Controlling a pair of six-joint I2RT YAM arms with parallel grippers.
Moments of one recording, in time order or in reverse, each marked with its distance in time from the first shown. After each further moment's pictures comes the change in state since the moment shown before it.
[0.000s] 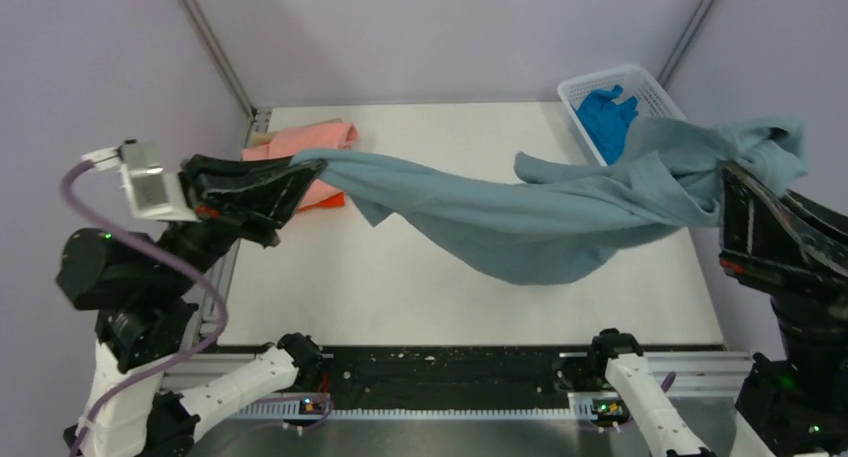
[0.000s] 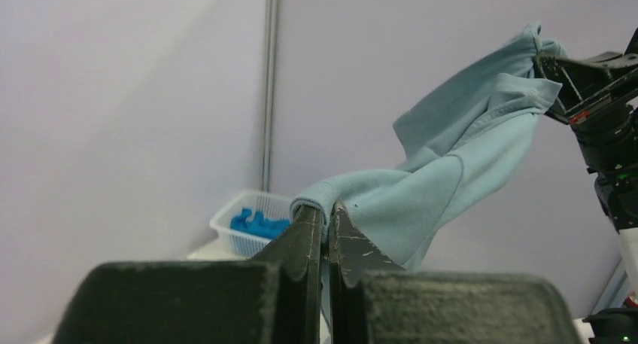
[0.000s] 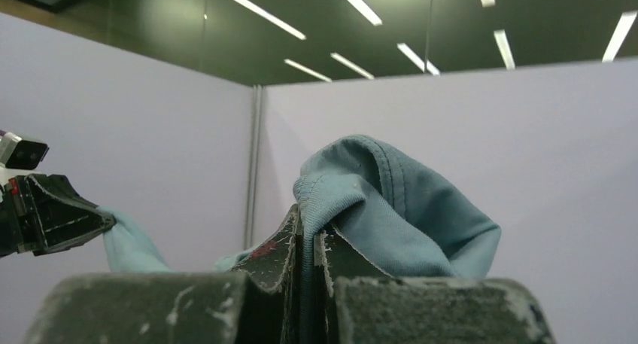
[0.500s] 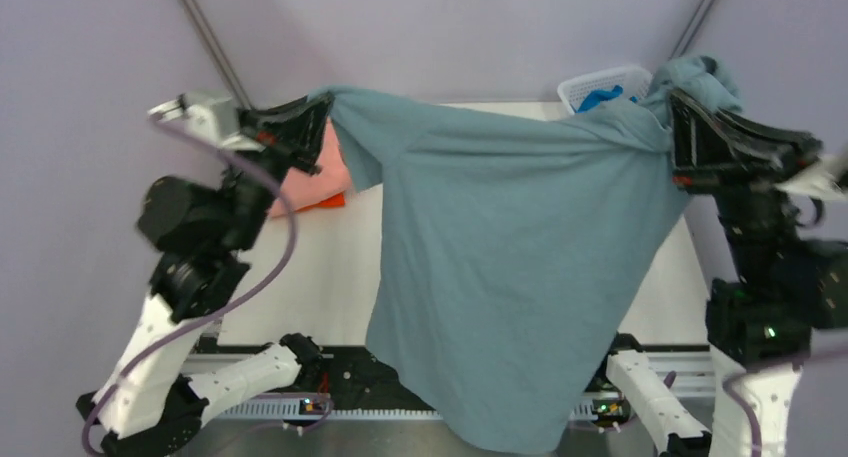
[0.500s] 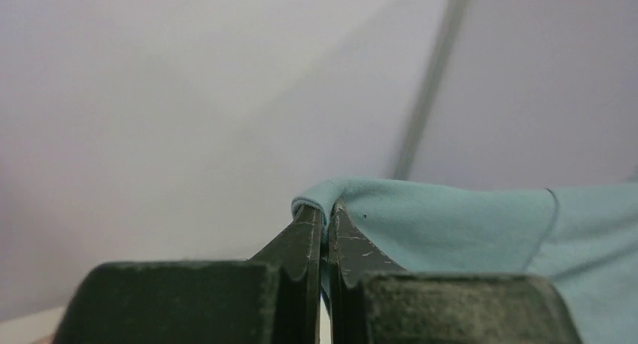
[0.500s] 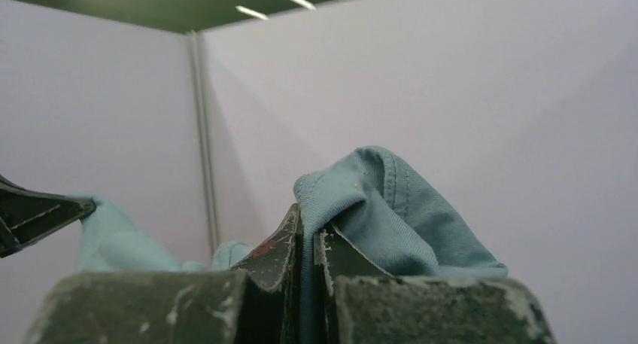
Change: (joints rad) left arm -0.005 0.064 0.018 0.073 -0.296 0.123; right arm 0.000 0.074 -0.018 0.047 0.050 -0.044
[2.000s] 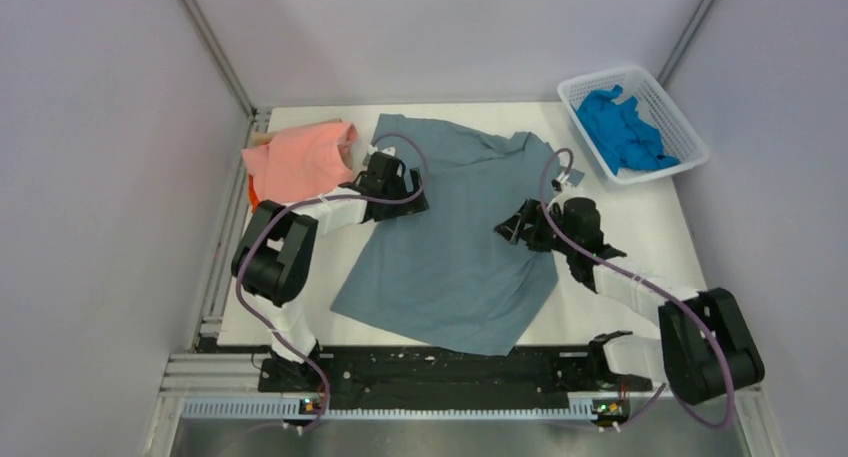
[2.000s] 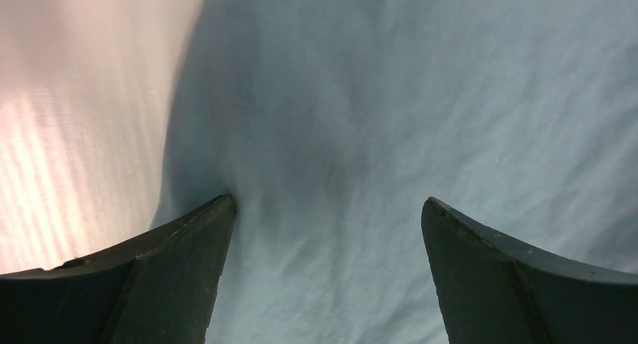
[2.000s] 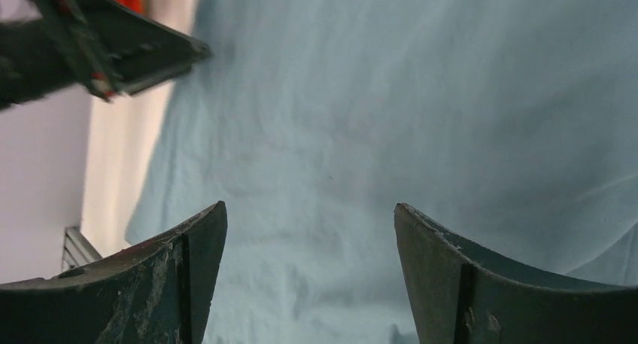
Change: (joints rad) left arm 0.294 0.996 -0.410 0.061 0.112 -0.443; right arm 0.191 0.491 -1.066 0.295 0.022 0.276
